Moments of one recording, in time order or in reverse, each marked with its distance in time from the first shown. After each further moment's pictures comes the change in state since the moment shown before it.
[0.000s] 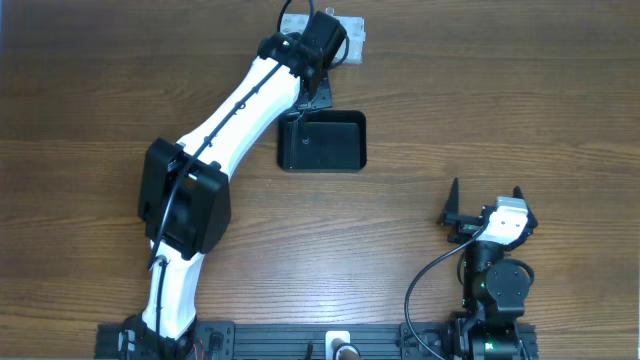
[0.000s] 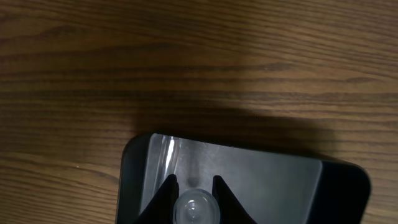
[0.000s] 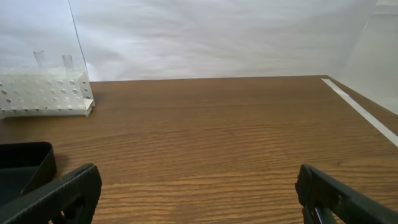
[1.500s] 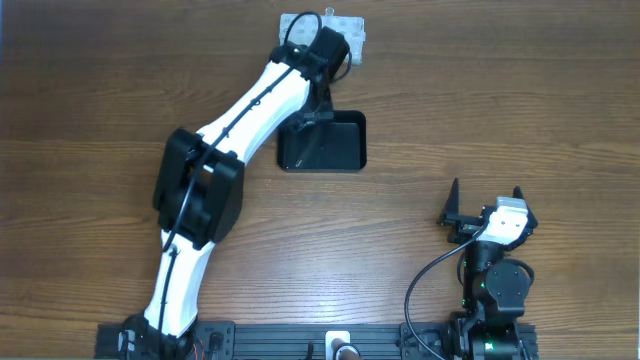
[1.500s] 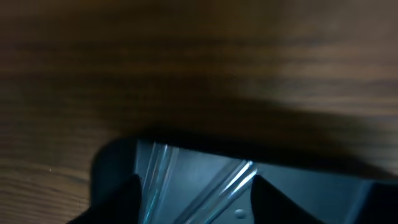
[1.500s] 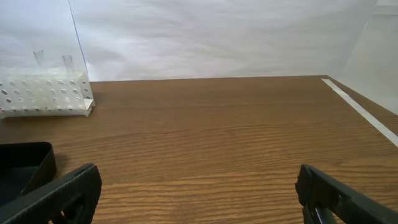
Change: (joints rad) left arm -0.008 0.080 -0.001 0.001 0.007 -0.010; right arm 0.000 0.000 0.000 0.000 0.000 0.000
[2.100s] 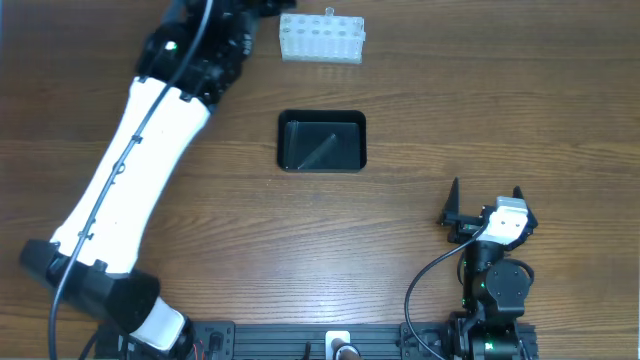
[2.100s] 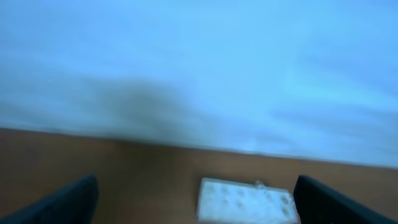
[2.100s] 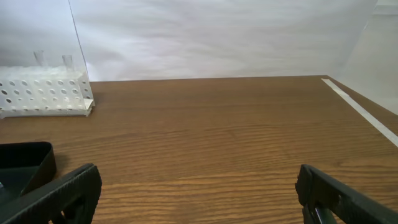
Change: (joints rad) left arm 0.127 -0.540 -0.070 0.521 -0.245 0.415; right arm 0.000 0.000 0.000 0.000 0.000 0.000
